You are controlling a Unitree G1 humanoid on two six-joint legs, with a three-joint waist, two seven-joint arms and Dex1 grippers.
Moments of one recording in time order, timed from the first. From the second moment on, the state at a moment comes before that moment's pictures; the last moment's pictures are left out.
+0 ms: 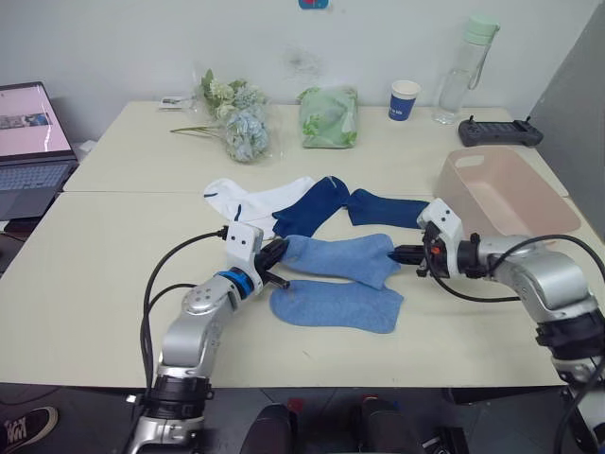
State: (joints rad) left arm -0.24 0.20 0.03 -0.09 -0.23 0.40 -0.42; right arm -0.58 -0.71 0.20 0.01 0.38 0.77 0.88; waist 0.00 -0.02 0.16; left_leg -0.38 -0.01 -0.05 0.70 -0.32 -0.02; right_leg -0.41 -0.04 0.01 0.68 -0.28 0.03
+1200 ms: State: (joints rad) left arm -0.35 0.62 -0.17 0.21 0.03 -0.19 -0.84; right arm -0.47 -0.72 0.33 0.04 -0.03 0.02 1.06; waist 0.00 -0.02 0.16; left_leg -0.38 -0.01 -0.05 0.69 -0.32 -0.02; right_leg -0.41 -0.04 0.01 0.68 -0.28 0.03
